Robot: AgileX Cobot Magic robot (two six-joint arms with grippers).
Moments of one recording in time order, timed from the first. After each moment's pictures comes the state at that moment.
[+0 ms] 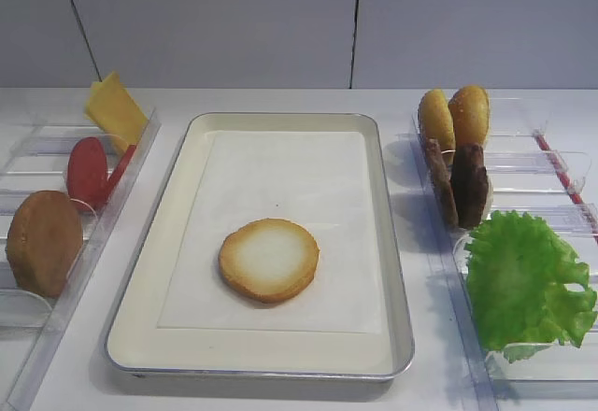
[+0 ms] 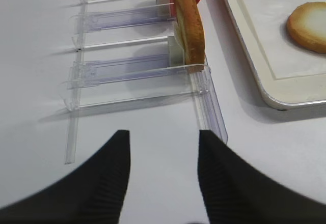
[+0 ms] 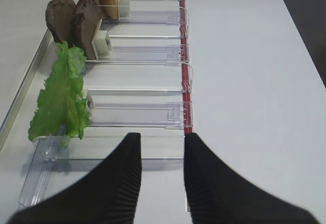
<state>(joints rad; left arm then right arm) -0.15 -0.02 -0.48 0.06 1.19 -0.05 -0.03 -0.02 -0.47 0.07 1.13 -0.03</state>
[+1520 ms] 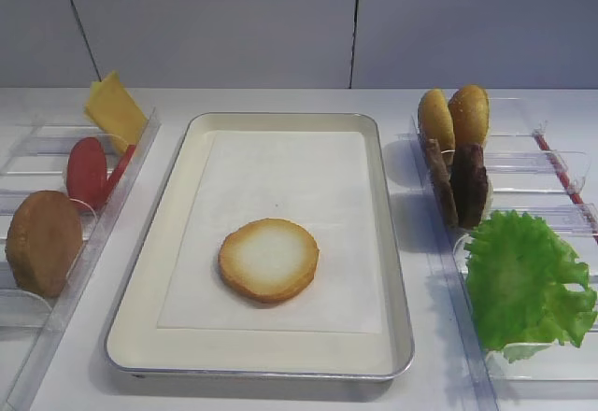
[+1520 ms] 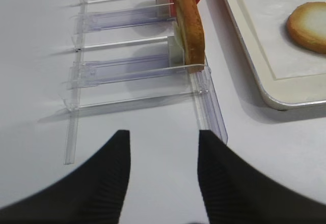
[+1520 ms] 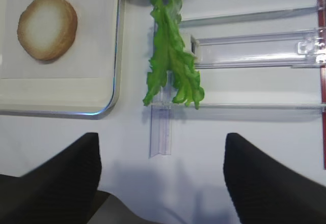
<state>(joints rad) -0.15 -0.02 -0.48 0.06 1.19 -0.05 -0.03 0.65 -0.67 0.44 1.21 -0.03</state>
